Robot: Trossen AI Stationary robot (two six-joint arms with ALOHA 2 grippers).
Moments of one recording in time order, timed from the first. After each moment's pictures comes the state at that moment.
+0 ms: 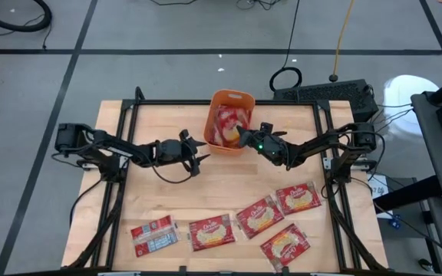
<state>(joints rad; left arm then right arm) 0.11 1.50 0.45 0.66 -0.22 0.08 -0.13 1.71 0.57 1.00 0.64 0.99</state>
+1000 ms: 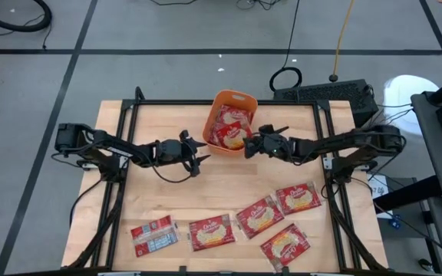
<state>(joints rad) 0.11 1.49 0.45 0.66 -0.21 0.04 -0.14 1.44 0.57 0.36 0.42 0.77</state>
